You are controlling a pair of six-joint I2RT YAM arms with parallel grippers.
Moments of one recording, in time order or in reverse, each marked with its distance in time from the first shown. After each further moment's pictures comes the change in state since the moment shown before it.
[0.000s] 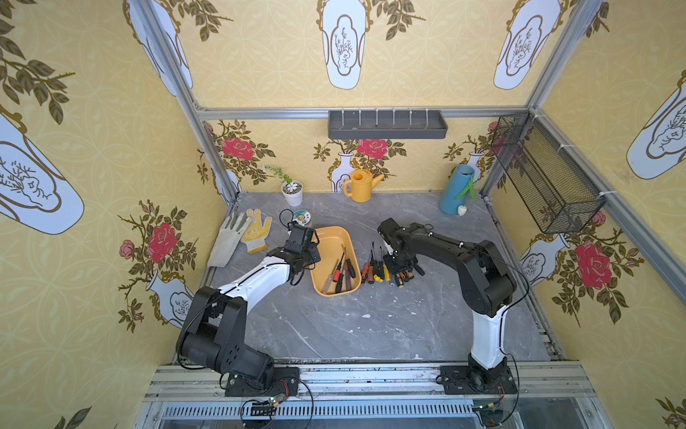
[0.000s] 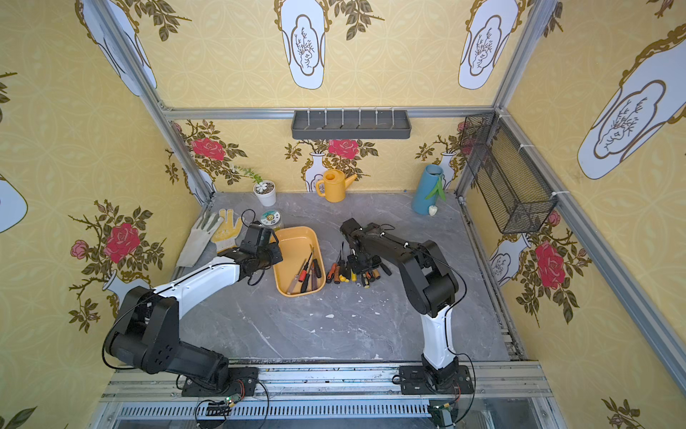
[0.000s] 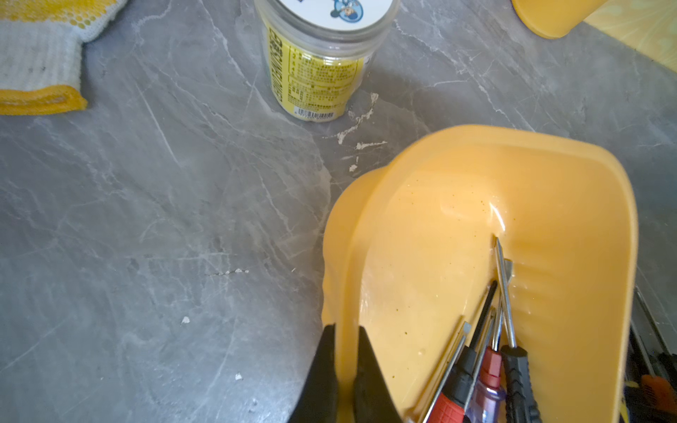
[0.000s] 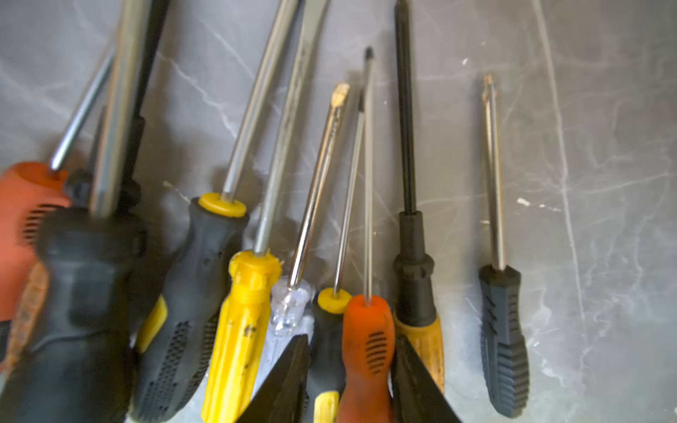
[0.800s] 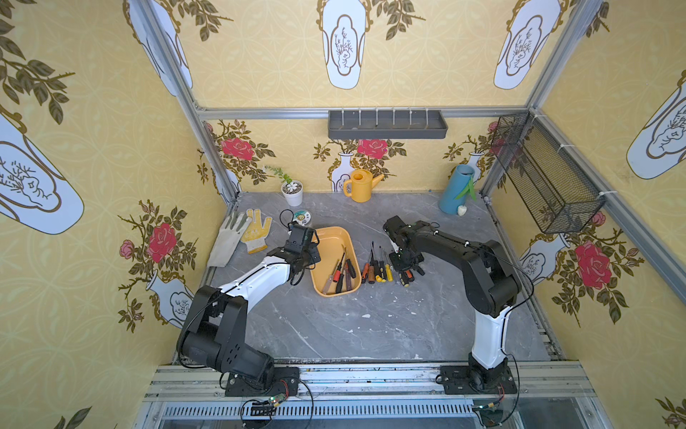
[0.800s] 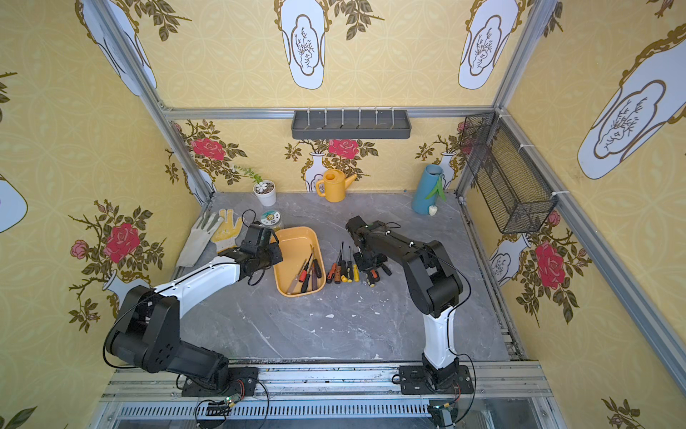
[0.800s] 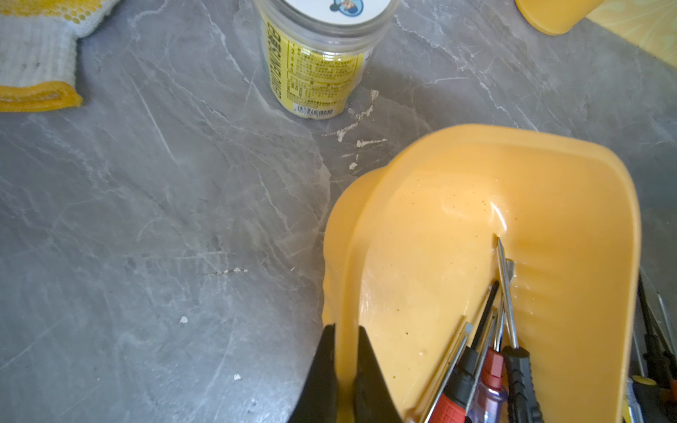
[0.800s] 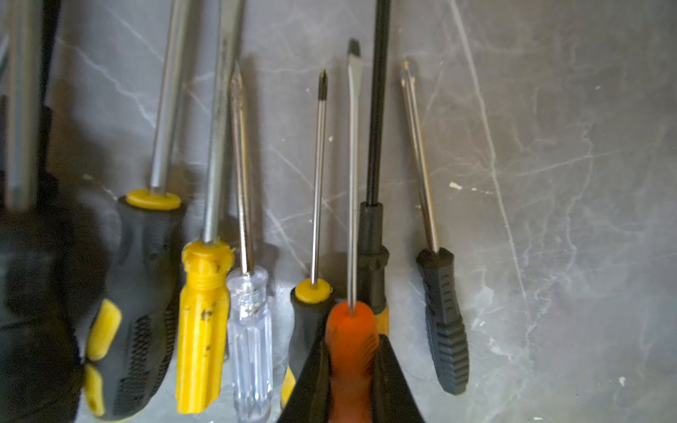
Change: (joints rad) left arm 0.000 0.006 0.000 0.000 0.005 0.000; right arm -0.036 -0.016 -0.007 -0.021 0.037 -0.023
